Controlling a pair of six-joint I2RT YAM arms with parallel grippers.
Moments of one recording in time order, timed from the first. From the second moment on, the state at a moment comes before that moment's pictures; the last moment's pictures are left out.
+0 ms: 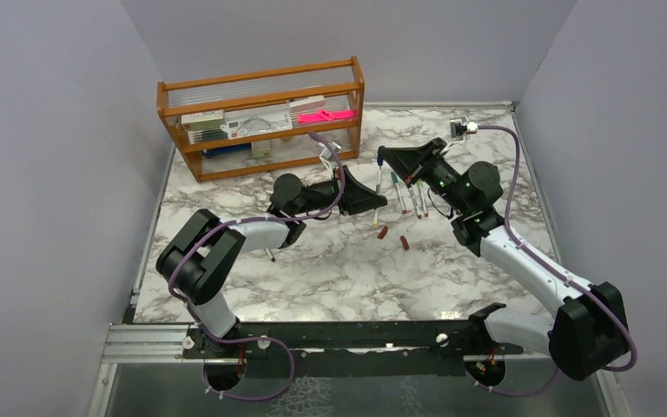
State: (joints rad) left arm -0.64 1.68 0.78 1.23 0.78 -1.08; right arm 0.43 1.16 0.73 0.66 -0.33 0.72
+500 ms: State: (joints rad) left arm -0.64 1.68 0.78 1.23 0.78 -1.07; right arm 0.43 1.15 0.72 0.66 -0.33 0.72
